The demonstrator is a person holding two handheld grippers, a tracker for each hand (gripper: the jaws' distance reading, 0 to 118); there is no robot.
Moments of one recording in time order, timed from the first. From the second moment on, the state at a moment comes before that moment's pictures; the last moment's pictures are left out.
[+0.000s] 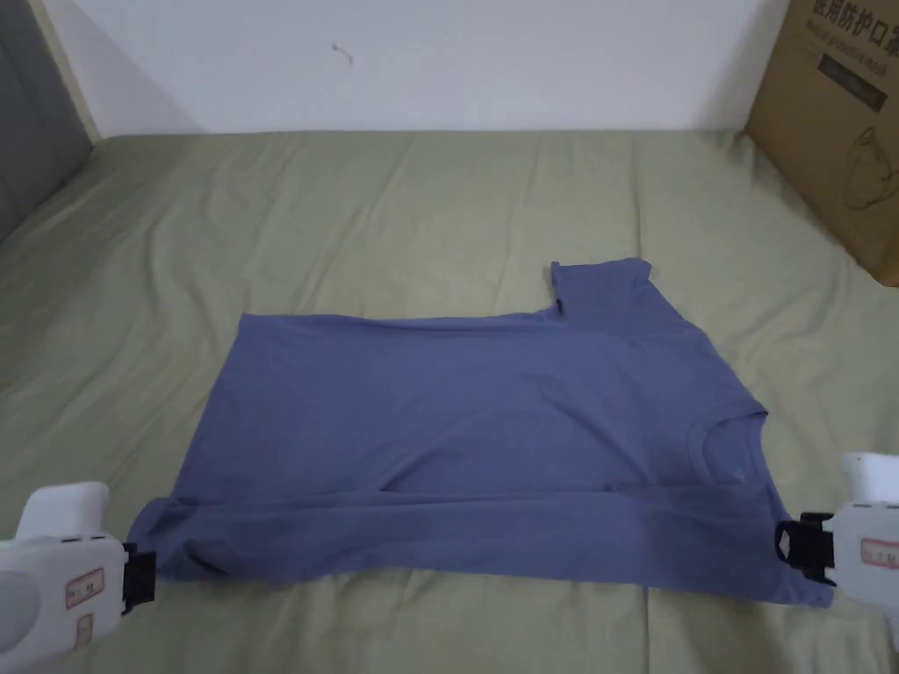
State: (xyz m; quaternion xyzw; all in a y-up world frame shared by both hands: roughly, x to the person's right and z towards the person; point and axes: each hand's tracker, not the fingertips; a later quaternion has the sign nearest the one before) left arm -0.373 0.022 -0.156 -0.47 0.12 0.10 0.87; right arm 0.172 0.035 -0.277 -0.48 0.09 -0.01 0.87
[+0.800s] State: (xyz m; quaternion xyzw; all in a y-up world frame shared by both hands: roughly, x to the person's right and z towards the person) left arm -0.387 -0.015 -0.198 -0.47 0.13 0.17 0.86; right arm 0.212 0.006 -0.294 -0.50 0.05 -0.09 0.86
